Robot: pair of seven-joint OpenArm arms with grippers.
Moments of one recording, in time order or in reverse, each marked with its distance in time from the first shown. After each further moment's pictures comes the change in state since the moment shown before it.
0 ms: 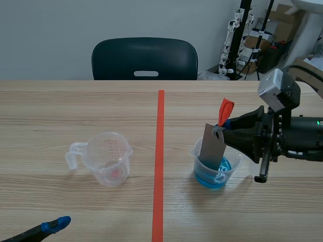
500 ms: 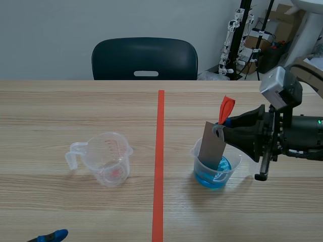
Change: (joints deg) left arm 1.1 -3.3 0.0 0.1 0.2 0.0 0.0; right arm 0.0 0.4 0.0 0.0 3.1 0.2 0.5
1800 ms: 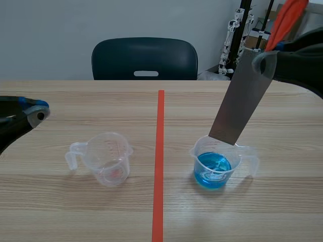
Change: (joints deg) left arm -10.1 -33.2 -7.1 38.8 -23.4 -18.8 40.7; right arm -0.1 32.6 0.5 24.2 26.1 -0.4 2.6
